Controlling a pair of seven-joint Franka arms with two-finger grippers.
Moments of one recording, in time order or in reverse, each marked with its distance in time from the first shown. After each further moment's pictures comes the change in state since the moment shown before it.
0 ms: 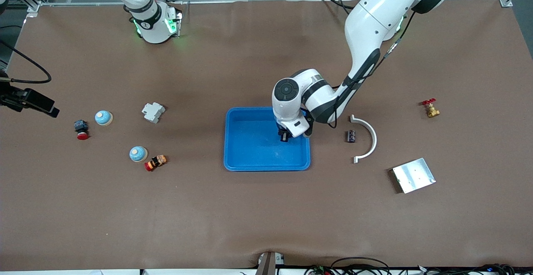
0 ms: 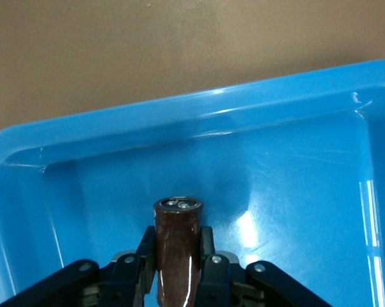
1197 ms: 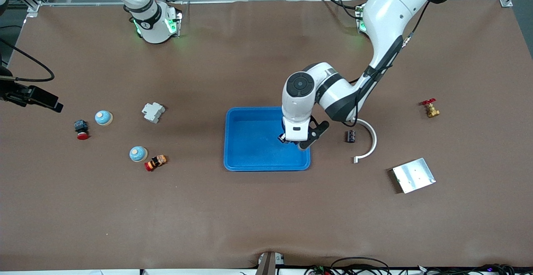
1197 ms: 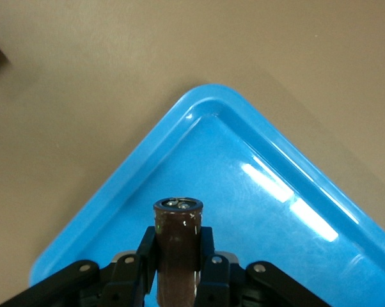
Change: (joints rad) left arm 0.138 -0.106 -0.101 0.025 0.000 -0.092 0.768; right arm 0.000 0.002 0.001 0.000 0.000 -0.062 0.000
